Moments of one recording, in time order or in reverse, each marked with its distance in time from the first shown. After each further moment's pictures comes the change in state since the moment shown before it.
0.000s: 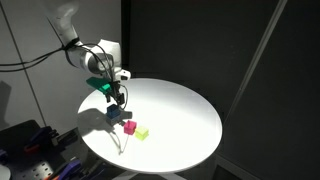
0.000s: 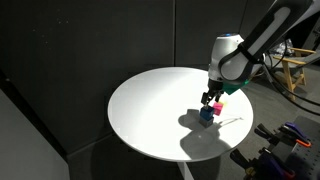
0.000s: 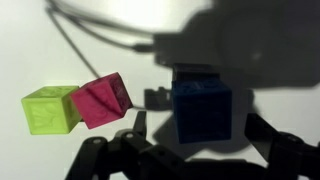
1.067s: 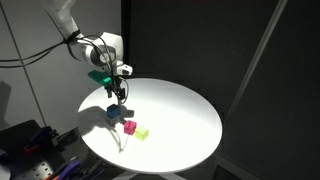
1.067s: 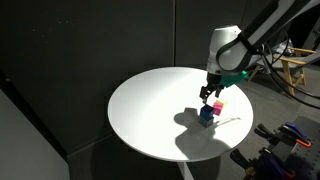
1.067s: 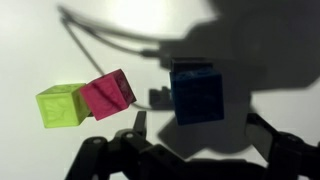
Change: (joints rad) arm 0.000 -0.047 0.000 0.040 0.000 -0.110 0.051
